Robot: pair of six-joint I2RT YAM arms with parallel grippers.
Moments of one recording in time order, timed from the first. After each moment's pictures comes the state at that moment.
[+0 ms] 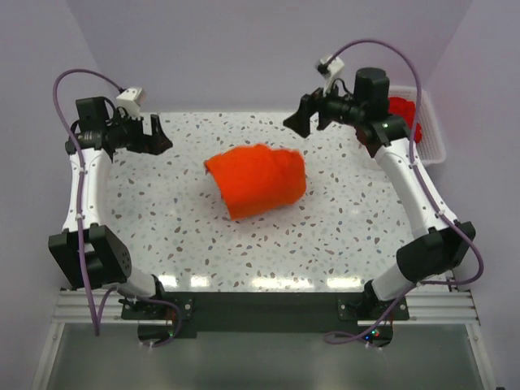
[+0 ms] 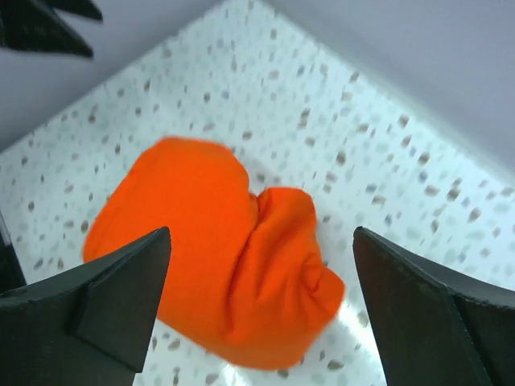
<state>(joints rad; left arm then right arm) 0.24 1.51 1.50 -0.70 0.62 0.19 0.27 1.57 1.77 -0.44 -0.61 -0.01</state>
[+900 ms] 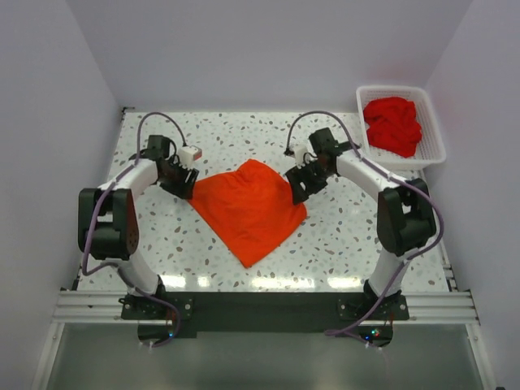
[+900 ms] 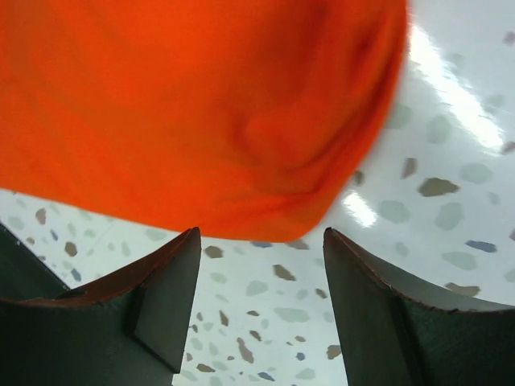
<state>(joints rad) -0.01 1.71 1.12 -0.58 0.30 0.44 0.35 1.84 1.38 -0.78 -0.41 -0.24</state>
